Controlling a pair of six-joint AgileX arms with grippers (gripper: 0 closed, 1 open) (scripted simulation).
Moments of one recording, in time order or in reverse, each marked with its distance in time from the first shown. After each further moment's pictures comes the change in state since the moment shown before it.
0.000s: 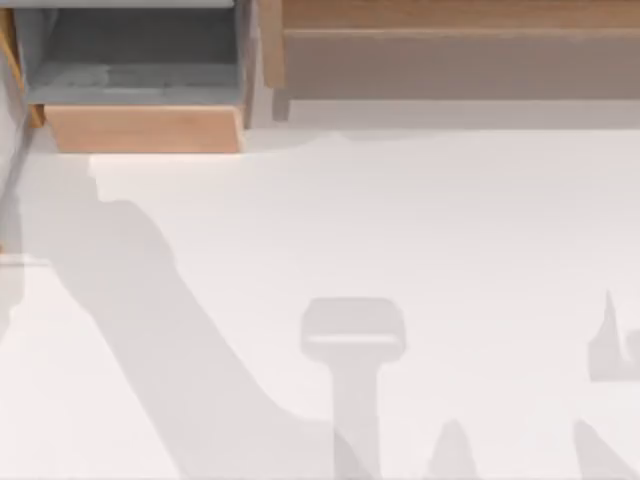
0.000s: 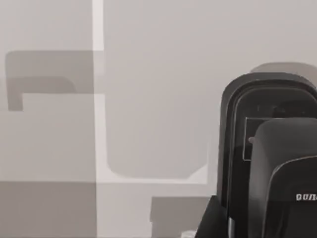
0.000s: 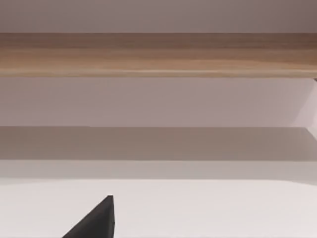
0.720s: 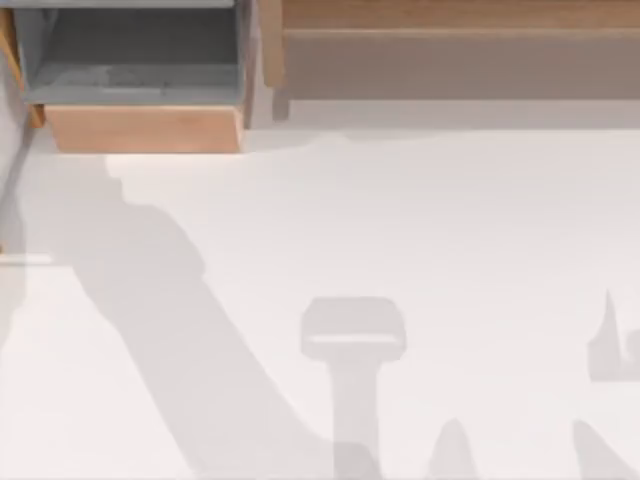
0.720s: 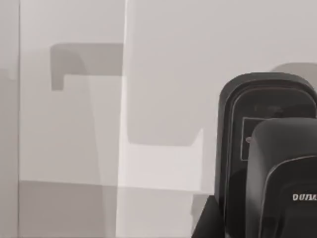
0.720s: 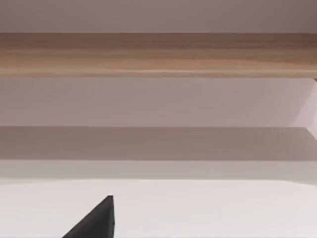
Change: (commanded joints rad) left arm -0.001 -0.050 0.014 0.014 -0.002 -0.043; right arm 0.000 0.000 0.000 0.000 0.000 0.000
